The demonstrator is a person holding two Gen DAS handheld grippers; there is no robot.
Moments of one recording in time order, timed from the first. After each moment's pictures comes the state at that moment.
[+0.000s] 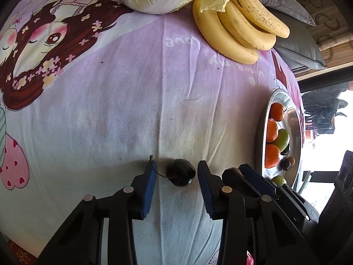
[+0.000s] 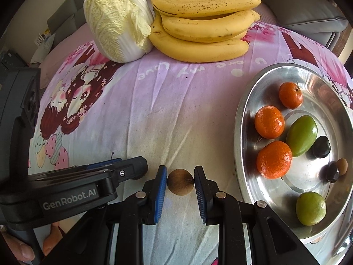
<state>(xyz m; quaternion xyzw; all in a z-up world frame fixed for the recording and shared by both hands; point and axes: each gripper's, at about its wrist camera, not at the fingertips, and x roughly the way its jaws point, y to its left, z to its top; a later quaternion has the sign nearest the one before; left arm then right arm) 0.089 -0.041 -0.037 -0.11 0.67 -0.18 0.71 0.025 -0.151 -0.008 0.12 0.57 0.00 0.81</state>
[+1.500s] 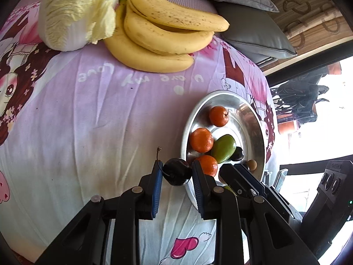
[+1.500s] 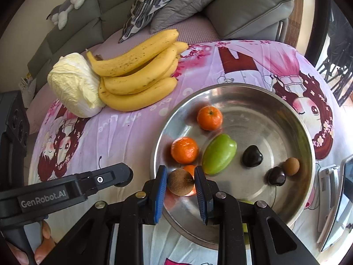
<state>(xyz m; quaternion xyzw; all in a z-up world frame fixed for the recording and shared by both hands) 0.097 -0.110 0.014 -0.10 0.64 -0.26 0.72 -0.007 -0.251 0.035 0.19 0.50 -0.10 0.84</state>
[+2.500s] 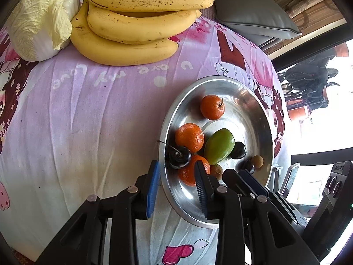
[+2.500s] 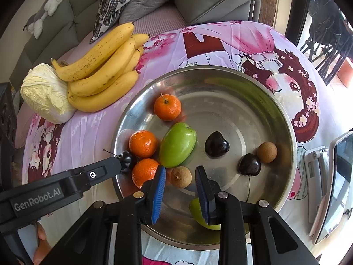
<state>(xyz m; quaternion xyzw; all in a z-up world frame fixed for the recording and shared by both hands) 0.097 -0.154 0.004 -0.04 0.65 -0.25 0.71 -0.020 -0.285 0.014 0.22 0.53 -0.14 0.81</state>
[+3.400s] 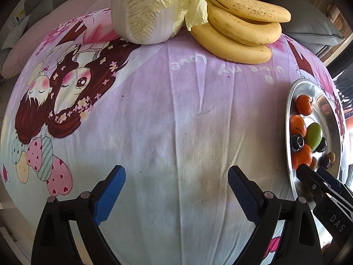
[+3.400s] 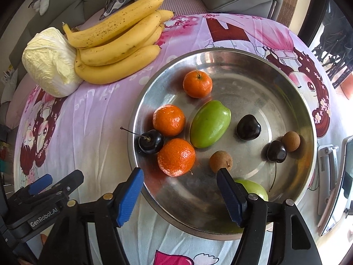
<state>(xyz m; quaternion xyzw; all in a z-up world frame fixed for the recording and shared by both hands) 0.087 -0.047 -0.018 0.05 0.61 -0.09 0.78 -0.007 -0.243 0.003 0.17 0.57 -0.13 0.80</state>
